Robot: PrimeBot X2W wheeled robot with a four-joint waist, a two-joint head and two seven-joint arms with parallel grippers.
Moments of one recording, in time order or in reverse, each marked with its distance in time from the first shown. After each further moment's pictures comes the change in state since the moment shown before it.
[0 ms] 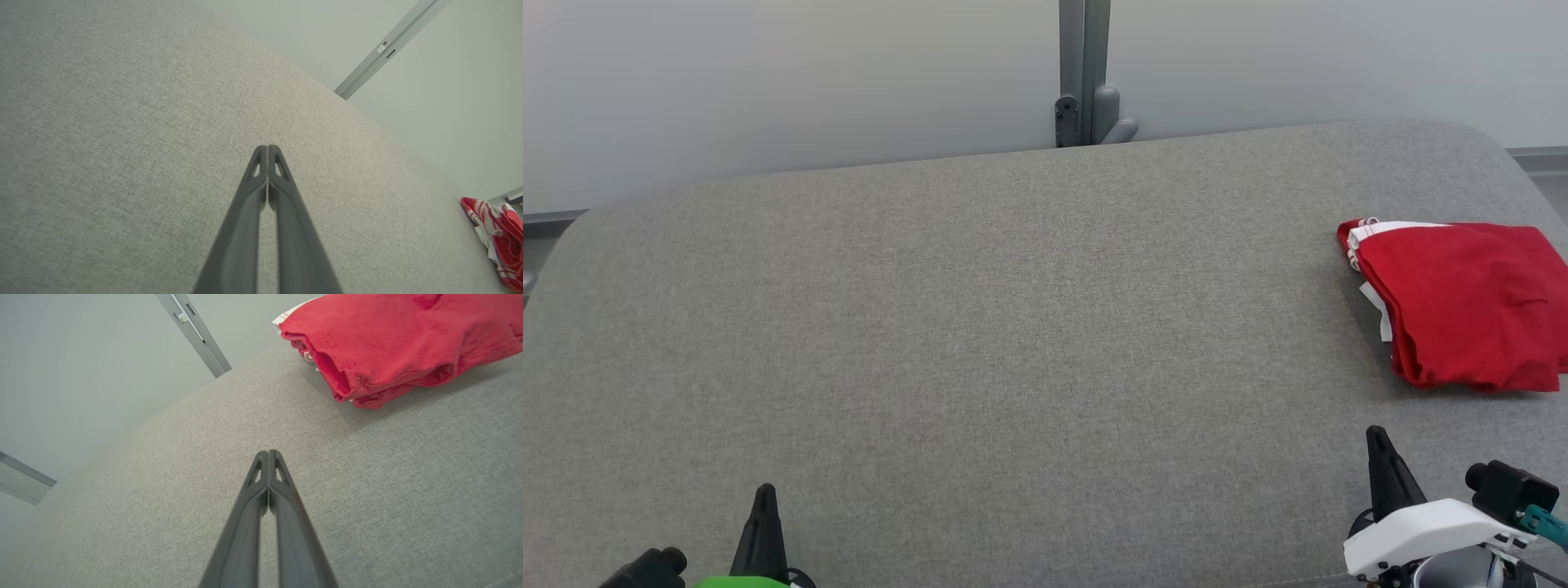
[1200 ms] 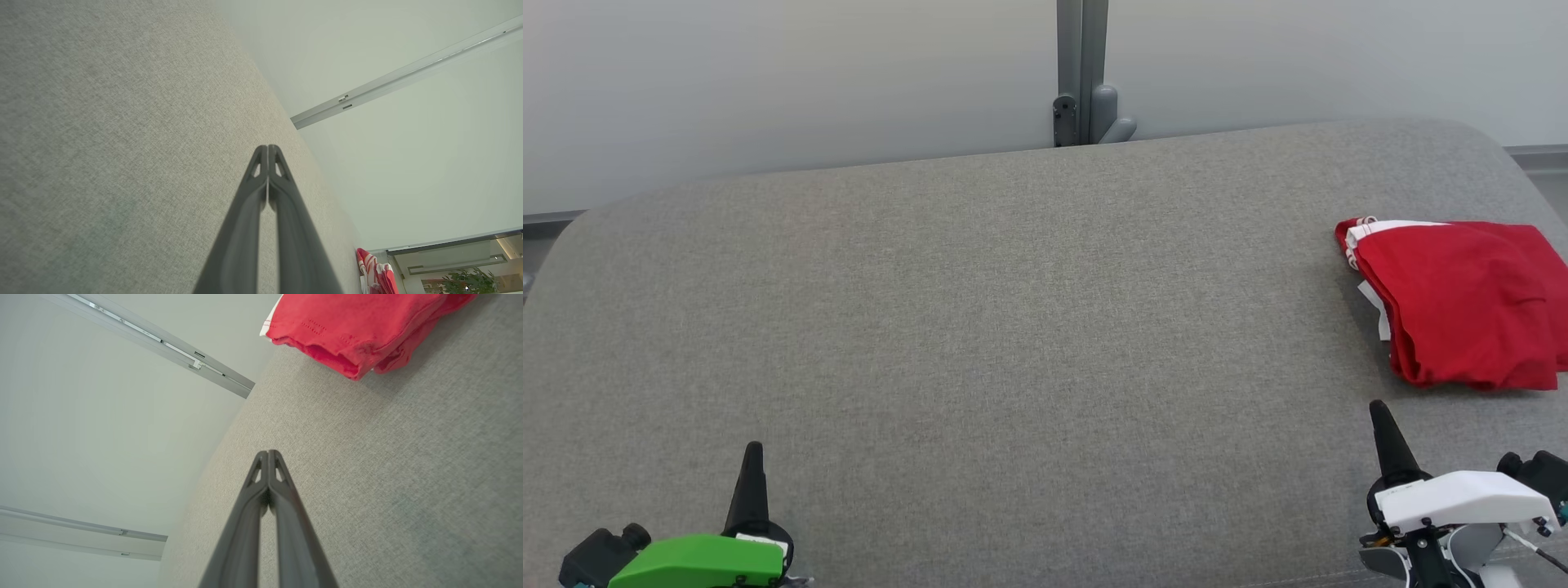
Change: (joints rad) left arm -0.077 0.001 0.031 -0.027 -0.450 -0.005 0.121; right arm -0.045 -0.005 -0.015 -0.033 0.522 0.000 0.115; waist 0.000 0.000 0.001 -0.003
